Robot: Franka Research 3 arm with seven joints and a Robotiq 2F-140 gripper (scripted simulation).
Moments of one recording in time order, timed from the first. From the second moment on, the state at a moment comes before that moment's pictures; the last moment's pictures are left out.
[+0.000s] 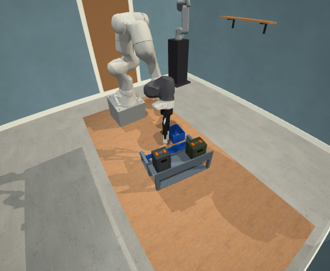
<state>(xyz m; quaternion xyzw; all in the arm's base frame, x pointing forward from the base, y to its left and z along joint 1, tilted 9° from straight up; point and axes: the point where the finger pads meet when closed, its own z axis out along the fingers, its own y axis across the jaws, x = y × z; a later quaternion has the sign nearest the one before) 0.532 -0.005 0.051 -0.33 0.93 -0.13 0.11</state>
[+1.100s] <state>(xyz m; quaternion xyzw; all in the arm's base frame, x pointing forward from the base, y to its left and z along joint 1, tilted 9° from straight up) 0.539 0.002 0.055 -0.56 0.82 -0.10 0.08</state>
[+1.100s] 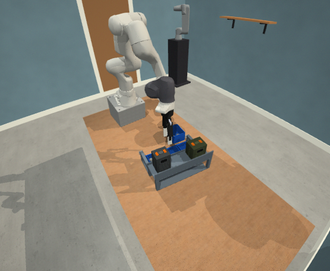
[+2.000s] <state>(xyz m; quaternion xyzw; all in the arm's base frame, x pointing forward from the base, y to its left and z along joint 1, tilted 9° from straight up) 0.536 -0.003 0.024 -0.62 0.78 -0.05 0.06</state>
